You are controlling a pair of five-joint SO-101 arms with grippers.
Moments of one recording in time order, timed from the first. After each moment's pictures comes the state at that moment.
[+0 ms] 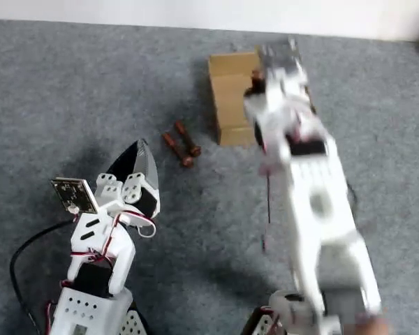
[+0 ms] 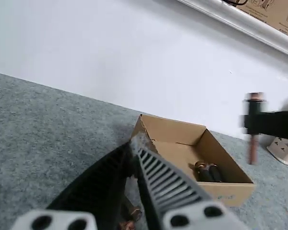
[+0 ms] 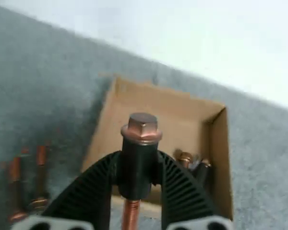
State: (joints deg) left arm 8.4 -96.1 96.2 9.9 27.6; right arm -12.9 -8.7 12.5 34.8 14.7
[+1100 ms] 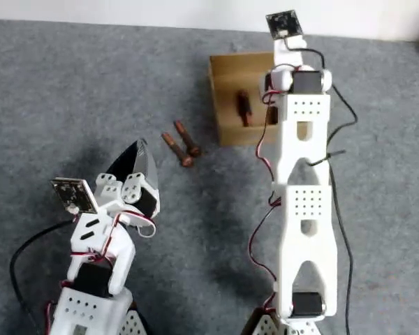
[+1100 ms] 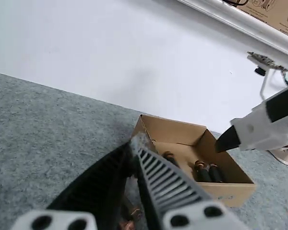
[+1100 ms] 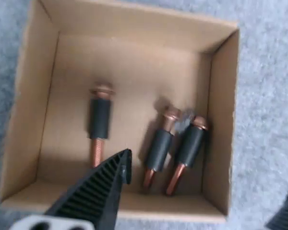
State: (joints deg) left arm 8.3 -96.1 96.2 9.9 27.6; right arm -6.7 62.8 -94.7 93.4 14.7
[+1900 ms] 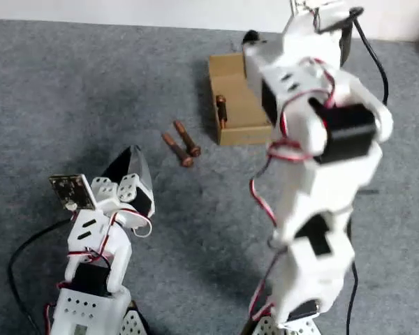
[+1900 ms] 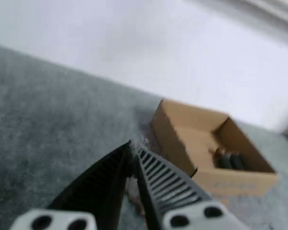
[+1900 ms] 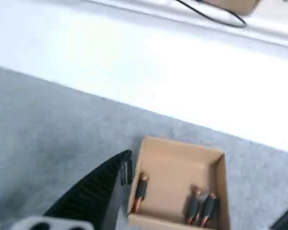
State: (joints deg) left arm 5.1 -96.1 95.9 16.3 27.6; right arm -20.4 10.5 -81.2 100.1 6.9
